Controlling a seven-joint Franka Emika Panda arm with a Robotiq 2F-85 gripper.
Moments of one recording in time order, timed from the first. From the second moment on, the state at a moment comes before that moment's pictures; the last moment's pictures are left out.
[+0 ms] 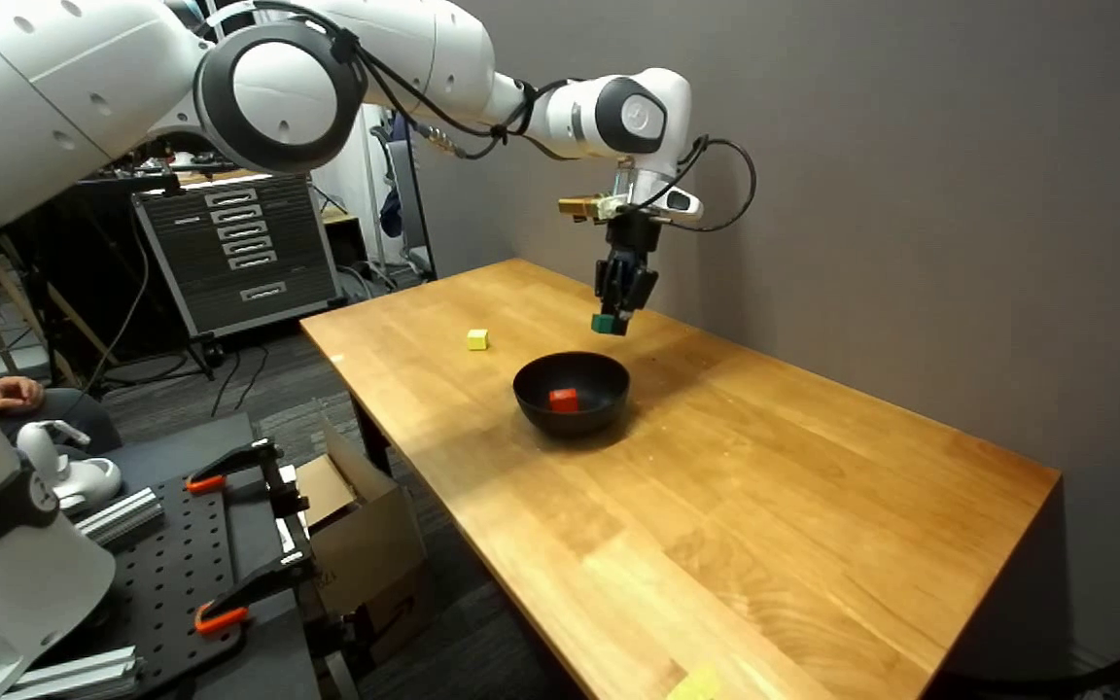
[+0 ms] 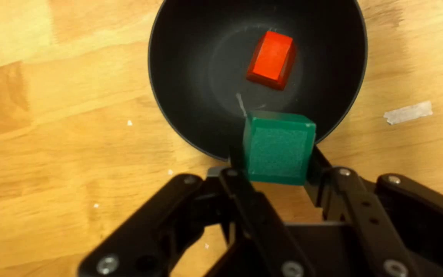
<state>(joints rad) 0.11 1.14 -0.12 -0.75 0.00 1.50 0.22</state>
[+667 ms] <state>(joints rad) 0.08 0.92 -0.12 -1.17 0.07 1.67 0.31</state>
